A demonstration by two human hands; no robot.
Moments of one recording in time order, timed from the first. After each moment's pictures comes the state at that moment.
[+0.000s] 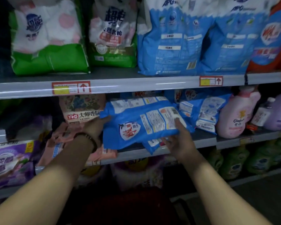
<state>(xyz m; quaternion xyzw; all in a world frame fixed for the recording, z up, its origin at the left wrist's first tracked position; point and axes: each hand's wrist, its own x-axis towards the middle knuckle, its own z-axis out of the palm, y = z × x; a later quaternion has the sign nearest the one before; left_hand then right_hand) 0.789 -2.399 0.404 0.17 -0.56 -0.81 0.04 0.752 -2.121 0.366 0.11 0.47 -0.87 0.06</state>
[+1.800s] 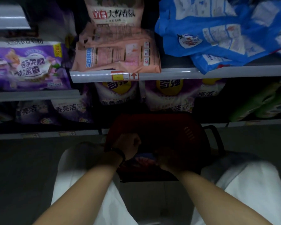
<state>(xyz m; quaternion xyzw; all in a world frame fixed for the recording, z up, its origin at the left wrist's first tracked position) 0.976 -2.429 0.095 0.11 -0.92 -0.30 -0.20 0.940 -2.221 0.052 -0.18 0.91 -0.10 0.36</state>
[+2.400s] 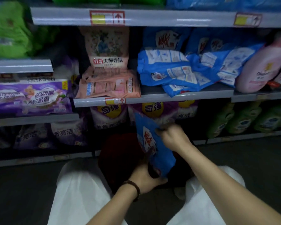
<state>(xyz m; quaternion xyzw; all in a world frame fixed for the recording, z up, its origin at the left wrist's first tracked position) 1.057 -2.296 0.173 0.08 -0.83 -0.52 -0.19 0.938 -2.170 0.269 -0.13 0.93 -0.33 0.14</state>
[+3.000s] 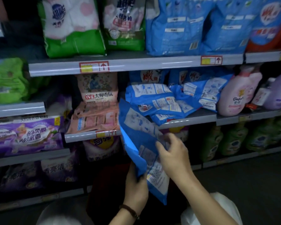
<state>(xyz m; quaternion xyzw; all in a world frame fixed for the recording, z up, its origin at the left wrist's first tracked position) 1.011 -2.262 0.238 0.16 -0.65 -0.73 0.16 0.953 -2.147 0.331 -0.02 0.88 -0.46 -0.10</state>
